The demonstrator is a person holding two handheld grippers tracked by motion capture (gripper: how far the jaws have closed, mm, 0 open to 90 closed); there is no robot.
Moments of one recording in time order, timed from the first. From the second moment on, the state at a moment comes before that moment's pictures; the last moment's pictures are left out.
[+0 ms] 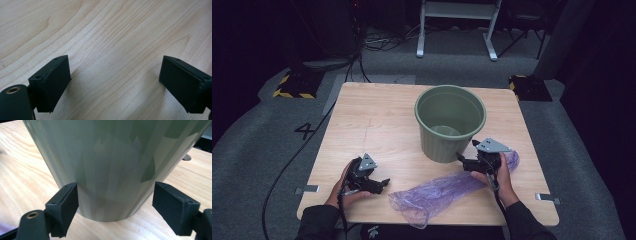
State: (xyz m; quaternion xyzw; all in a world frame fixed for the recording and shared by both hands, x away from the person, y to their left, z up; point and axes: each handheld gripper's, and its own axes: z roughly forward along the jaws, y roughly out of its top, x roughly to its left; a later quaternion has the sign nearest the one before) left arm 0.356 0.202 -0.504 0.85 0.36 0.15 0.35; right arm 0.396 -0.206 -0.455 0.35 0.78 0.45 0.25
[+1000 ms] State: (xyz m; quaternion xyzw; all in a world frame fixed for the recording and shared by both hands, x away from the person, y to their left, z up) left arm 0.355 0.202 -0.504 0.85 0.36 0.14 0.35; right arm 0.323 -0.279 -0.454 0.29 0.83 0.42 0.23
